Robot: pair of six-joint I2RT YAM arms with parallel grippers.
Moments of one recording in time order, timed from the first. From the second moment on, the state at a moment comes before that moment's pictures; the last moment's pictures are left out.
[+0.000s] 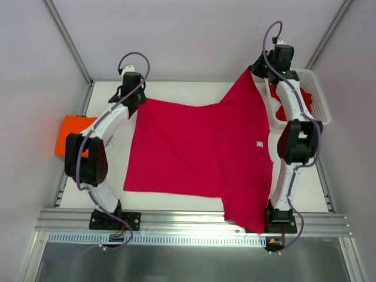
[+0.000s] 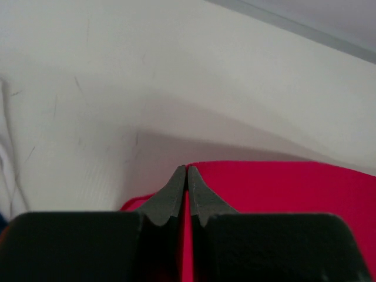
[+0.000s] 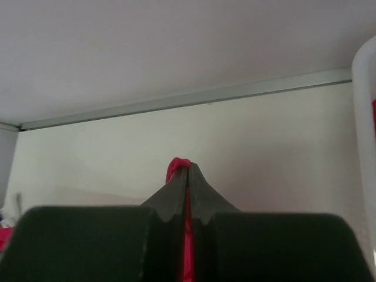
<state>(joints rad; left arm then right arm) -0.23 1.65 1.32 -0.25 -0.30 -0.41 0.03 1.99 1.95 -0.32 -0.24 0.42</state>
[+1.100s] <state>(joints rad) -0.15 2.09 1.56 -0.12 -0.42 -0.31 0.03 2.21 1.99 -0.42 -0.12 0.31</state>
